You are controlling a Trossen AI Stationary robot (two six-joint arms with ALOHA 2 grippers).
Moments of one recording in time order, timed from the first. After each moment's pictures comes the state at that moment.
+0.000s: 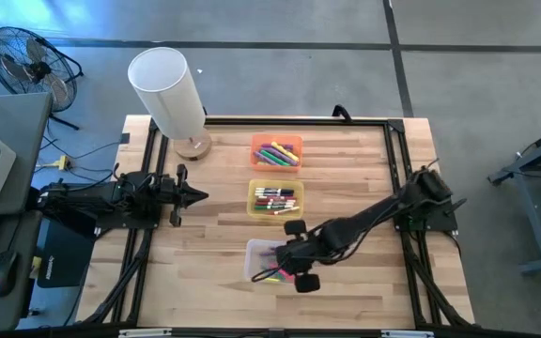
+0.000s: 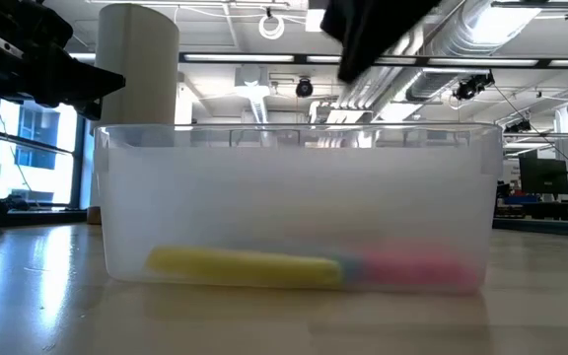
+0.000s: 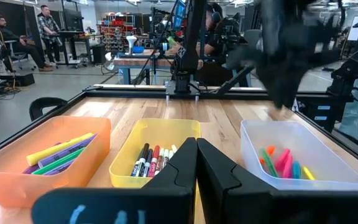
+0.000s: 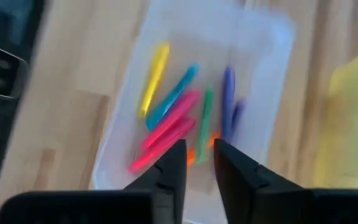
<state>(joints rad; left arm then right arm) -0.01 0.01 0.01 0.01 -0.01 -0.02 0.43 1.89 1.54 -0.75 0.12 0.23</state>
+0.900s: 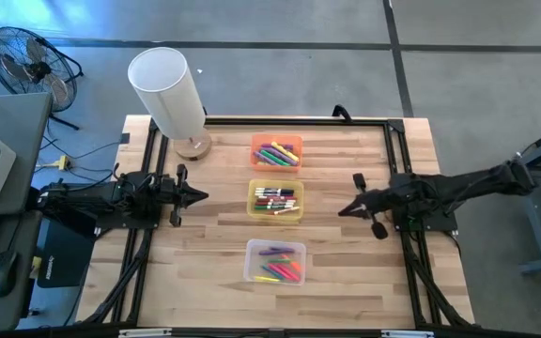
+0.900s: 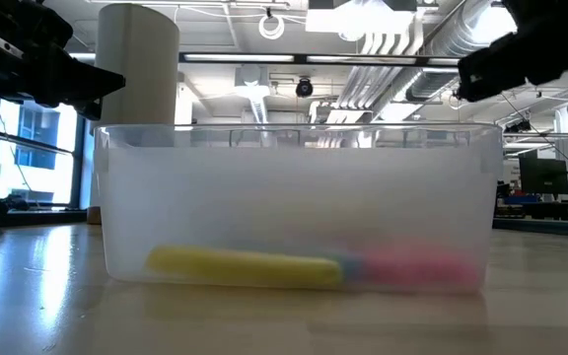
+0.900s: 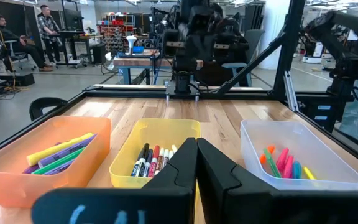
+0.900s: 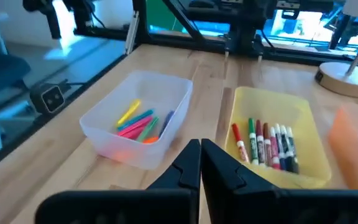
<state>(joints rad) -0.01 0.01 0.01 0.01 -0.01 -0.02 0.11 0.55 0.29 -0.01 -0.13 -0.07</state>
